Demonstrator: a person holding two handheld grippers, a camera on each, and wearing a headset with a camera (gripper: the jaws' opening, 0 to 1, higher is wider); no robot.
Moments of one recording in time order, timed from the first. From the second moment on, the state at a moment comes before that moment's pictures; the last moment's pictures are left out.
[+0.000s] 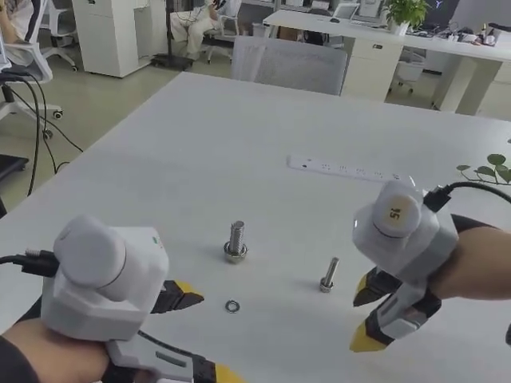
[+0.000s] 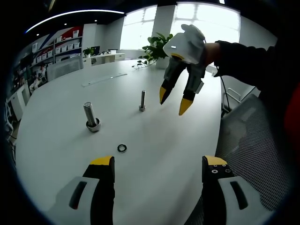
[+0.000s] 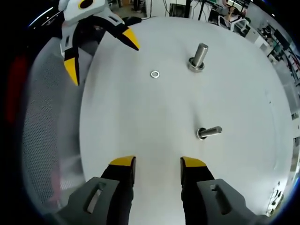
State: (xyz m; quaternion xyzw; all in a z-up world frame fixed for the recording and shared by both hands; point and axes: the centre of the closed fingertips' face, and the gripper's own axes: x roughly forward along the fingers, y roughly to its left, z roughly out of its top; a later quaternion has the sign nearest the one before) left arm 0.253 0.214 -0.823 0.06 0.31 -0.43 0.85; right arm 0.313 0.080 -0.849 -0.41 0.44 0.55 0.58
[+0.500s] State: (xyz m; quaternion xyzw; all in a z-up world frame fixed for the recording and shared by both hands) left arm 0.251 0.216 -0.824 0.06 0.31 -0.43 0.85; right arm 0.296 0.131 -0.841 -0.42 0.41 0.58 0.56
